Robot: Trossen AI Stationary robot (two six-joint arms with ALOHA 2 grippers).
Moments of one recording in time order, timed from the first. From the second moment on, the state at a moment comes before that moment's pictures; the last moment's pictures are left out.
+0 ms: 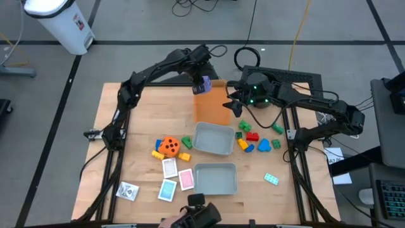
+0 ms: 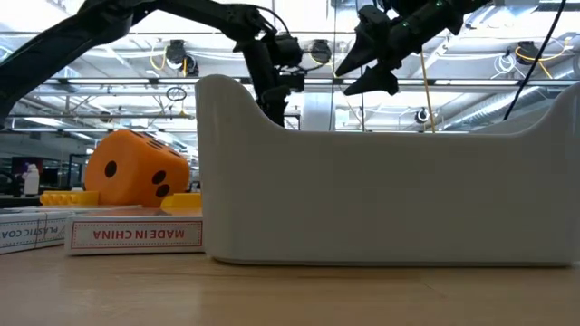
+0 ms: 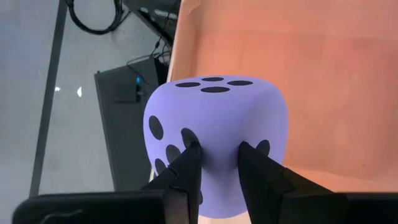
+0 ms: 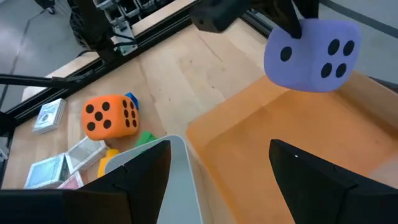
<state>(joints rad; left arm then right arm) 0.59 2.21 2.24 -1.15 -0.01 0.45 -0.44 1.27 1.04 -0.30 -0.21 0.25</state>
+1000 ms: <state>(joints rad) 0.58 2.30 2.24 -1.12 -0.05 0.47 -0.44 1.27 1.04 -0.31 -0.21 0.25</state>
